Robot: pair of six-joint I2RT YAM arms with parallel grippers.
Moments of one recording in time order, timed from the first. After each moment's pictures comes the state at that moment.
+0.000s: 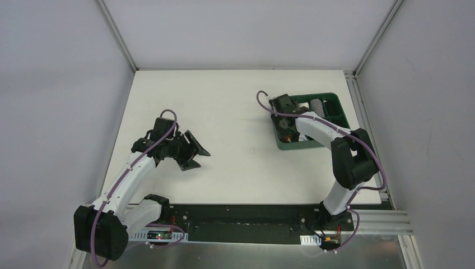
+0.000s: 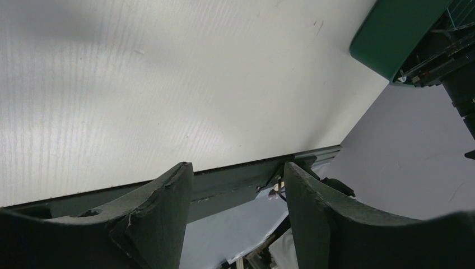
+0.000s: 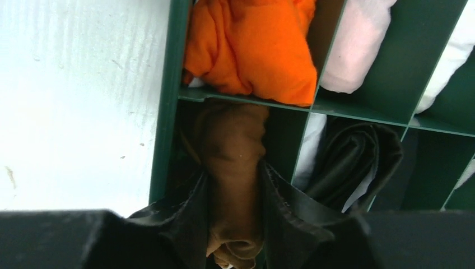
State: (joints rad) left arm -0.24 0.99 0.73 -0.74 0.42 -0.97; right arm 0.50 1.74 1.17 -0.54 0.26 0.01
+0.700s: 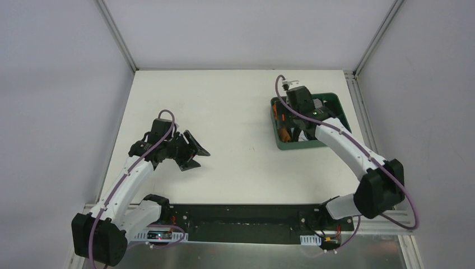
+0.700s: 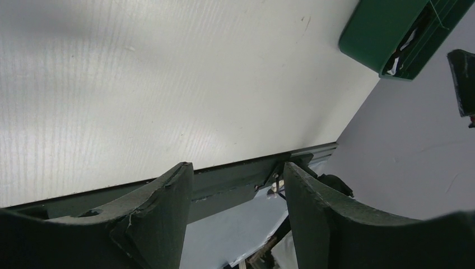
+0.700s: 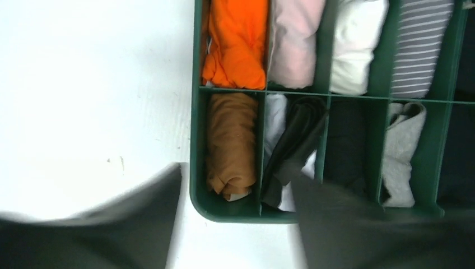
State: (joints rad) left arm -0.24 0.95 0.72 -0.74 0.42 -0.97; right arm 0.49 1.46 1.18 -0.60 0.23 0.15
